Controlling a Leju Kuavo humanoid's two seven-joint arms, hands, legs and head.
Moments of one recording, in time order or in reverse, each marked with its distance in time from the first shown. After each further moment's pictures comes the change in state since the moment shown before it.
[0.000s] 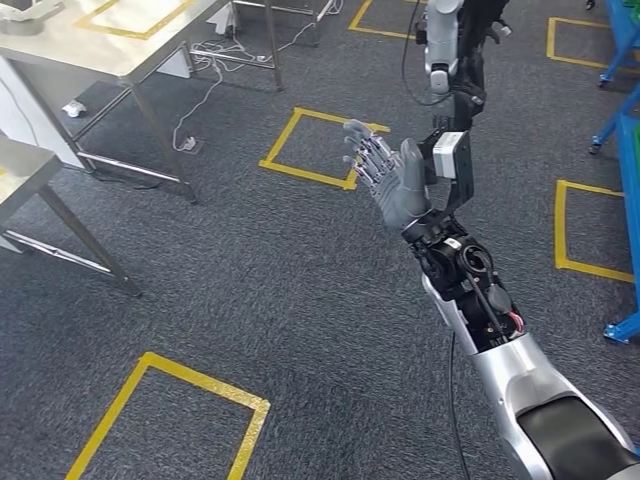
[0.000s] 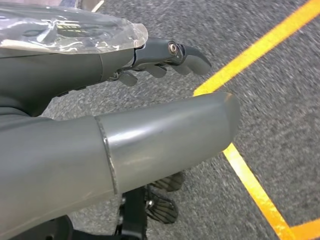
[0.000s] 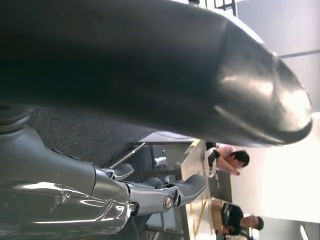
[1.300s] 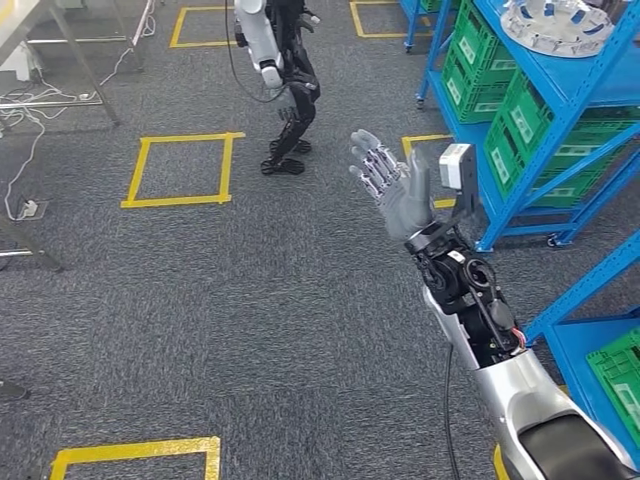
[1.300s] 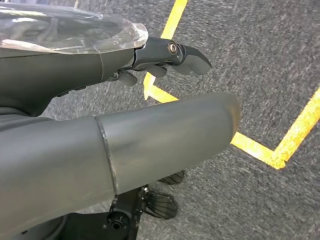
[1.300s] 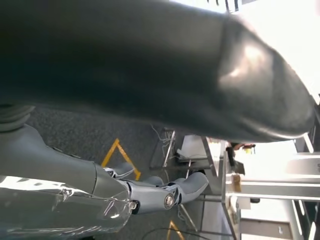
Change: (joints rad) left arm -0.044 -0.019 -0.010 0.000 -0.035 0.000 0.012; right arm 0.072 -0.007 -0.034 -0.070 -0.002 -0.045 0.033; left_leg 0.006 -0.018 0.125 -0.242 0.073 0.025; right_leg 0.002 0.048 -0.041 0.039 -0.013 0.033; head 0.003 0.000
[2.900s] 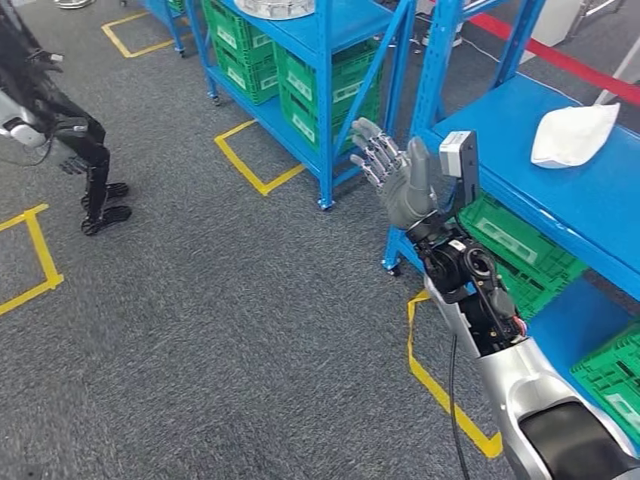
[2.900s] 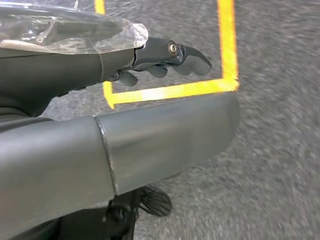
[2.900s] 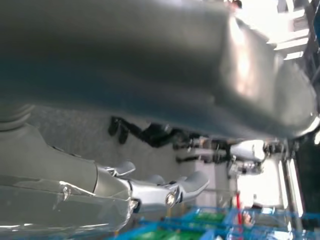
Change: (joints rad) left arm 0.000 0.007 -0.016 0.000 0.021 0.001 0.001; right arm -0.048 -0.001 0.018 0.034 -0.003 -0.005 -0.013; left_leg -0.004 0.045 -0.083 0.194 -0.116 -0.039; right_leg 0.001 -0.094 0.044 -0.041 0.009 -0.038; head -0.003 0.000
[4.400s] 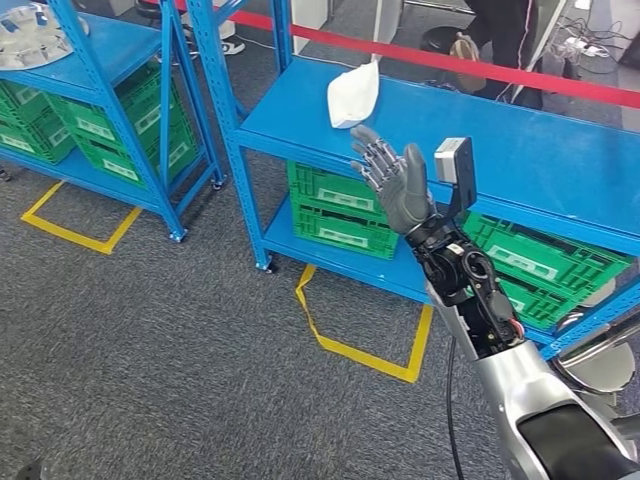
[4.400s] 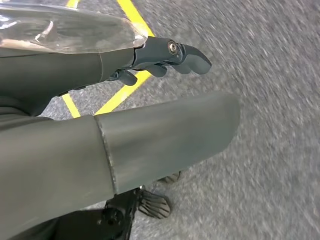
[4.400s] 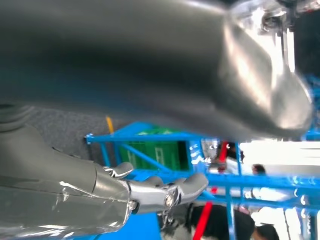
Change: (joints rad) left arm -0.016 -0.004 -0.001 0.000 -0.001 -0.002 0.004; right arm 0.000 0.004 -0.010 0.028 0.039 0.003 -0.011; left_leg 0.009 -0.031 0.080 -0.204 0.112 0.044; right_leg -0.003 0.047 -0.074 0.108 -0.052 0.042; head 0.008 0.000
